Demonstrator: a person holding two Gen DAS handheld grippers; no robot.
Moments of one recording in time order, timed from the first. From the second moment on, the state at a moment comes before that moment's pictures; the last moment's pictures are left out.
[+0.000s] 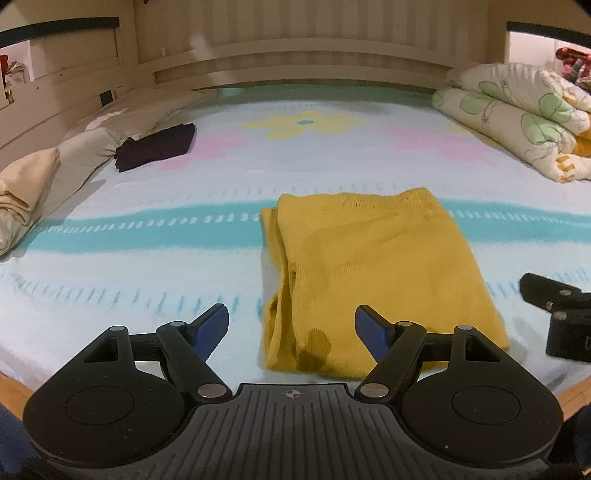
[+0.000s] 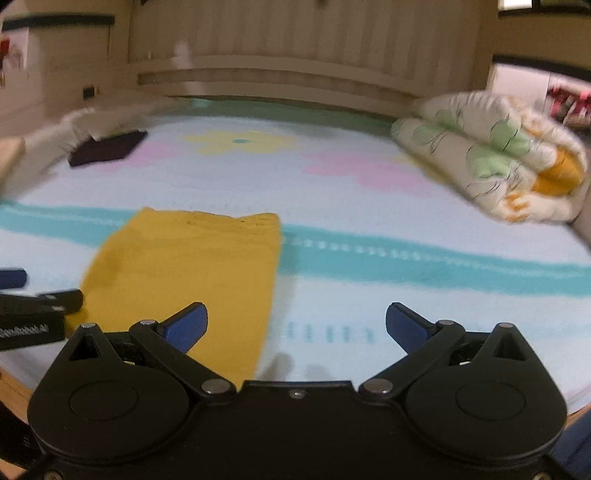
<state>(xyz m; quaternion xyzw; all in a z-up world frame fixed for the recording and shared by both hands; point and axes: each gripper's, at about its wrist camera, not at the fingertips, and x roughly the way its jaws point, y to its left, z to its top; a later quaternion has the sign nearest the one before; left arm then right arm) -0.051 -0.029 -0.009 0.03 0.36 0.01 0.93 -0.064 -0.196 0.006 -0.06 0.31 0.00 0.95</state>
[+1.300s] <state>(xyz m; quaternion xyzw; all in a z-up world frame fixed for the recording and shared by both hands) -0.045 -0.036 -0.026 0.03 0.41 0.00 0.91 -0.045 -0.211 -0.019 0.05 0.43 0.05 0.90</state>
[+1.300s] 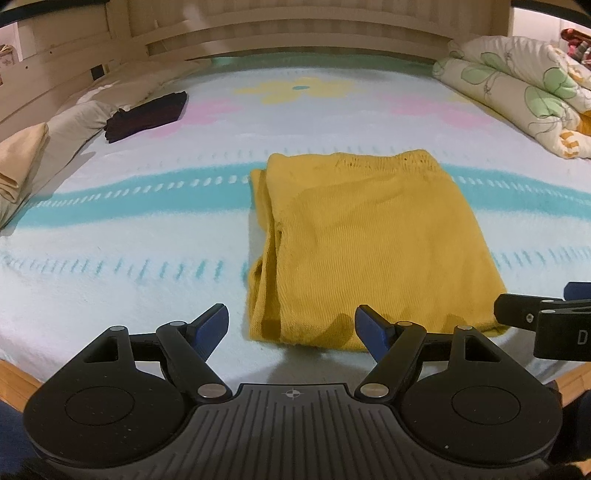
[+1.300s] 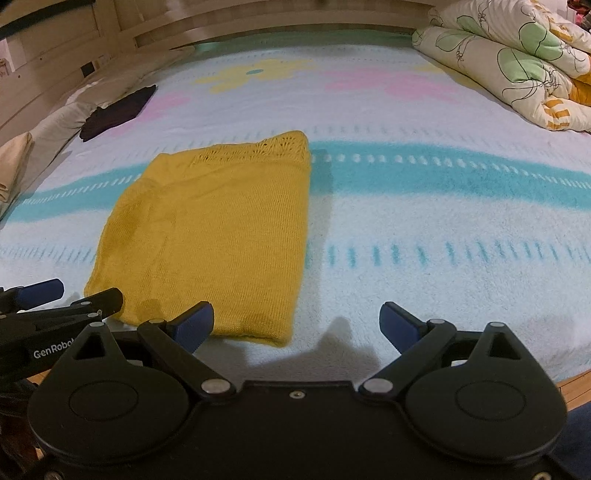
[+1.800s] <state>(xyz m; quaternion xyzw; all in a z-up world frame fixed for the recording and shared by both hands) -0.045 -0.037 -0.026 0.03 0.41 0.00 0.91 -0.045 -0.211 -0.020 0.05 0.44 0.05 0.90</state>
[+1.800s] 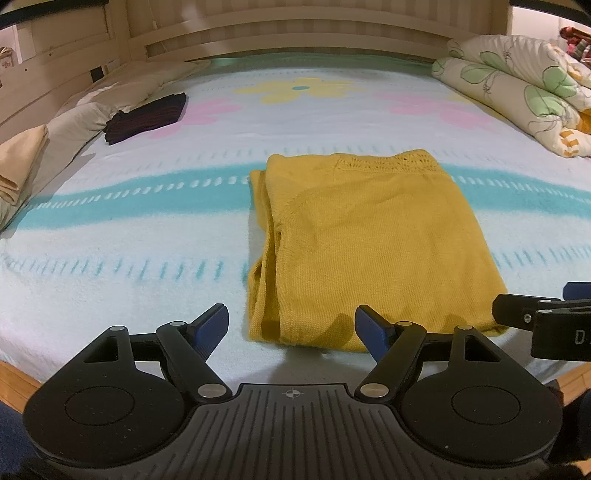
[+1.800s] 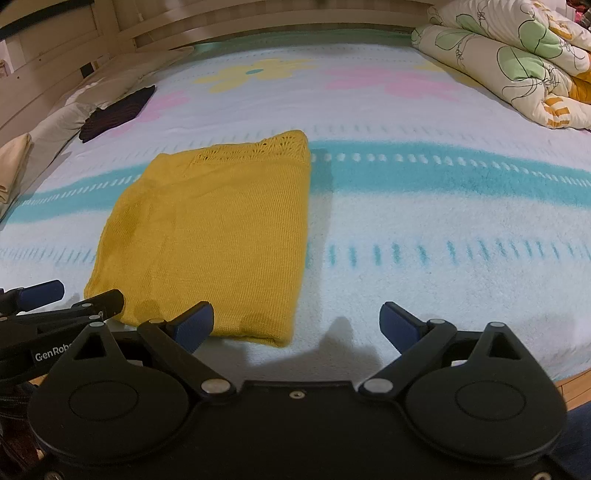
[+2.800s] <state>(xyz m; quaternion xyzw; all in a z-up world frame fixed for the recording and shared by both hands) -0.042 -0.037 -0.029 0.03 0.41 0.00 0.91 -0.044 -0.211 -0.022 0.05 0.44 0.05 0.90</state>
